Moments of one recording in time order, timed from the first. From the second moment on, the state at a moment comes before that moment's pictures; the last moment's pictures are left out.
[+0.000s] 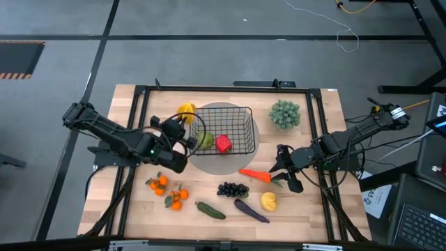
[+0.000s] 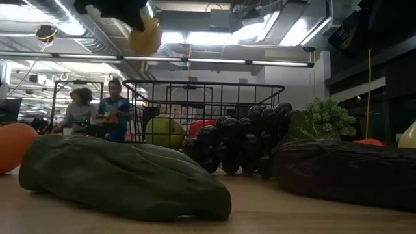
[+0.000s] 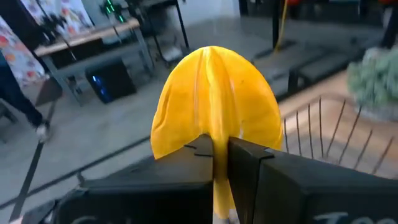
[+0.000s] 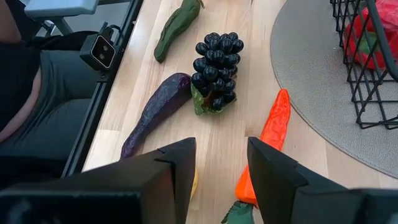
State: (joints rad) left arm -0.38 1.31 1.08 -0.84 -1.39 -0.96; right arm 0.42 1.01 0.71 -0.44 0.02 0.35
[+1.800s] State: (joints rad) left arm -0.07 1.54 1.08 0.05 -0.72 0.07; right arm 0.42 1.01 0.71 -0.44 0.02 0.36
